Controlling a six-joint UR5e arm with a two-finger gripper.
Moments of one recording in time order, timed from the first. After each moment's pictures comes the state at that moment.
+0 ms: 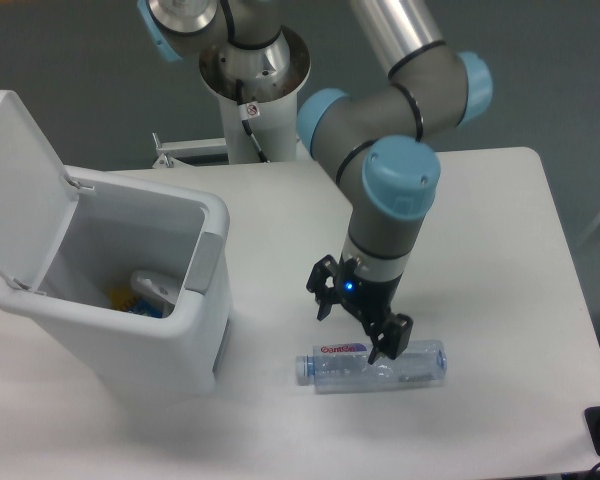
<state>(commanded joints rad) 2.44 -2.03 -1.52 -1.05 1.35 1.28</state>
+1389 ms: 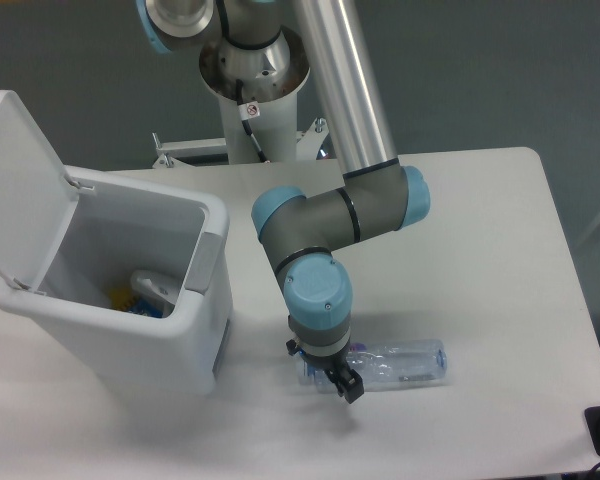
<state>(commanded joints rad) 2.32 -2.21 -1.52 -0.93 1.64 1.28</state>
